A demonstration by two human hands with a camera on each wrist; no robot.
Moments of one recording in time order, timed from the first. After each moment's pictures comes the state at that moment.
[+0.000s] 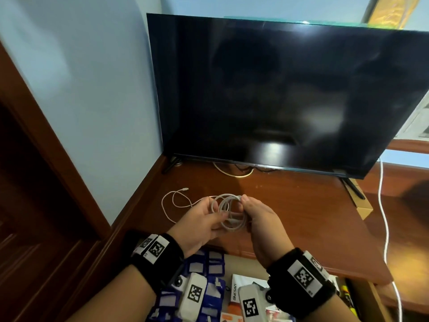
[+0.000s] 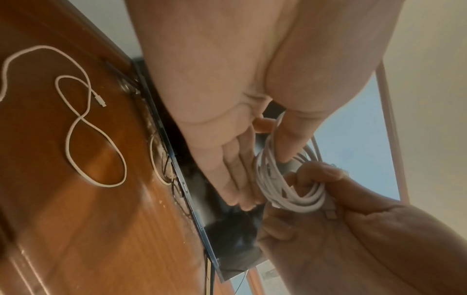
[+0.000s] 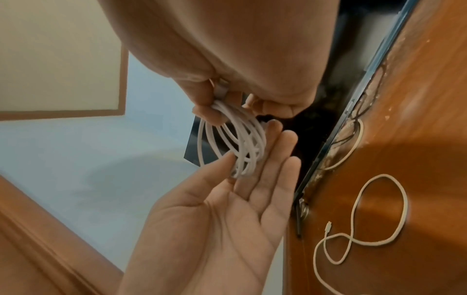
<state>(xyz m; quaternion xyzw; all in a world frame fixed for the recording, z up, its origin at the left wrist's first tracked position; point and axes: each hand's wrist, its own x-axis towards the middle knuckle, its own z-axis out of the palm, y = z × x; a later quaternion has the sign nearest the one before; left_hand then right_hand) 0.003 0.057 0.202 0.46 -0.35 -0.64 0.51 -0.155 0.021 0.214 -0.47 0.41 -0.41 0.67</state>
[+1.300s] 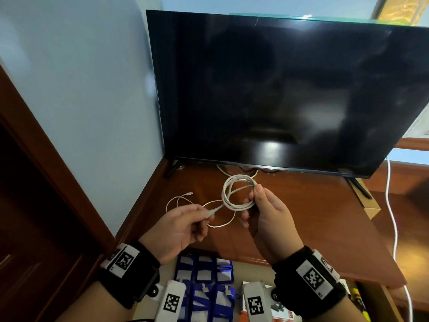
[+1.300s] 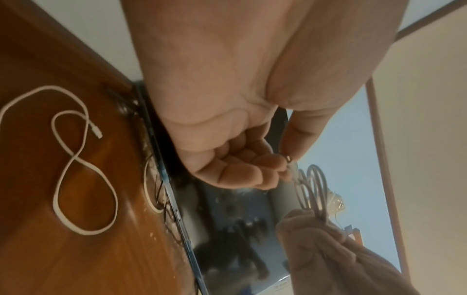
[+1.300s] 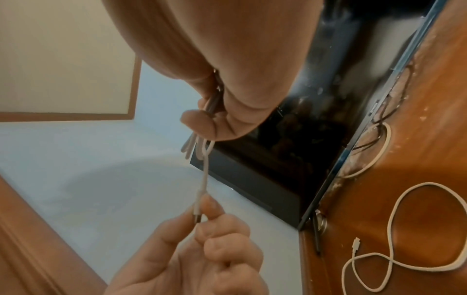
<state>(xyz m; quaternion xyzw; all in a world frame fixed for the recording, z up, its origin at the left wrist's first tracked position) 0.082 0.063 0.208 0.46 -0.34 -0.65 0.50 -0.119 0.009 0.237 -0.43 0.35 -0.49 0.67</state>
